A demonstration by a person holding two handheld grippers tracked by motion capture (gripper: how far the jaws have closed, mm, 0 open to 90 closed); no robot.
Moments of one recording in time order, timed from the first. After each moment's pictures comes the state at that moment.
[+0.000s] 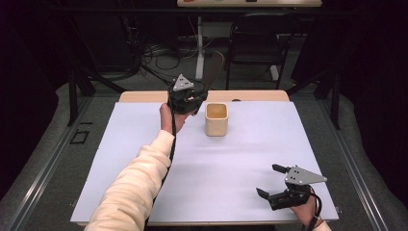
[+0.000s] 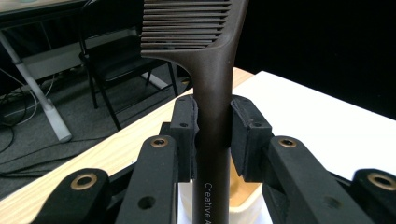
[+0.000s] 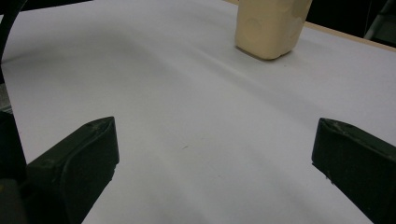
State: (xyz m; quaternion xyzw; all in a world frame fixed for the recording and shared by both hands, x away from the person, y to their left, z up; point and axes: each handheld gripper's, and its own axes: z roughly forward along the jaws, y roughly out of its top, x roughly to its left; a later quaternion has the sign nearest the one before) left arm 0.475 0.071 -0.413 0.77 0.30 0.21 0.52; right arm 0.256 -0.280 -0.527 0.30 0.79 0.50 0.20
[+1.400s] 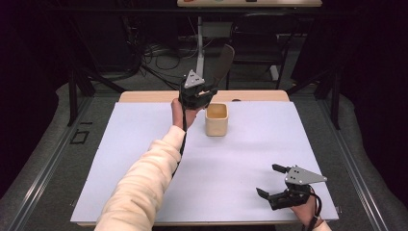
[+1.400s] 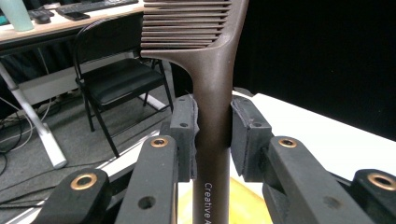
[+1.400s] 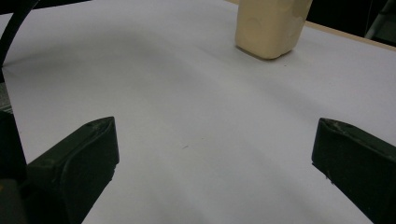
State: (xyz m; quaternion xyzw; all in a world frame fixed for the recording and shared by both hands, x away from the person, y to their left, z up) left arm 0.489 0.040 -0.413 0.76 0.28 0.23 0.55; right arm 0.257 -0.279 -0.528 0.30 0.79 0.50 0.20
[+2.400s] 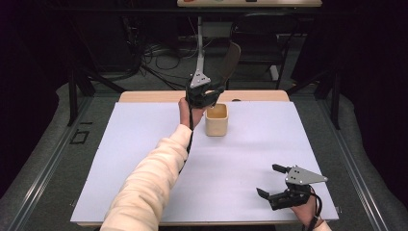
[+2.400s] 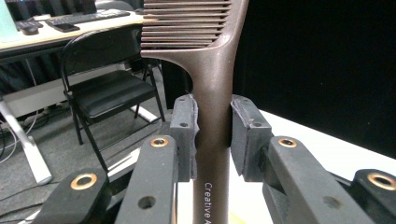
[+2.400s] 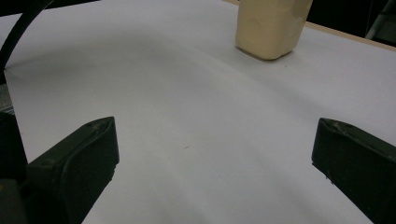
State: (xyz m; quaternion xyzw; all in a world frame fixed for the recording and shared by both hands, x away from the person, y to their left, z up) left arm 0.496 0.025 -0.417 0.74 0.27 0.22 0.57; right arm 0.257 -0.280 -0.528 0.30 0.78 0.51 0.19
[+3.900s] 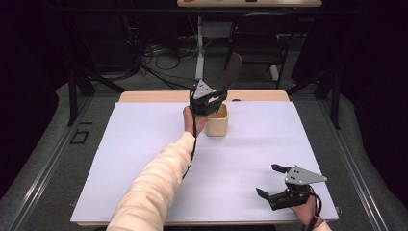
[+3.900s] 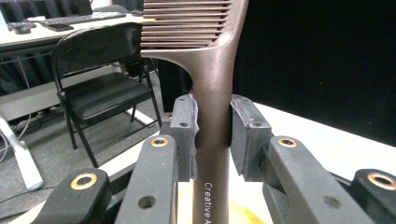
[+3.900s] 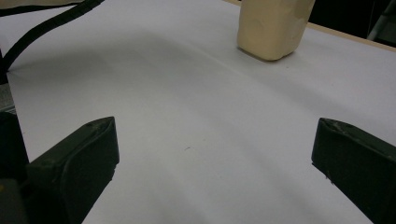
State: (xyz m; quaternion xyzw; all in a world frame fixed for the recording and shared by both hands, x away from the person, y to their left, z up) left arm 0.500 0.015 -0.459 0.74 0.26 0.22 0.59; right arm 0.257 -0.279 -0.527 0.30 0.79 0.51 0.19
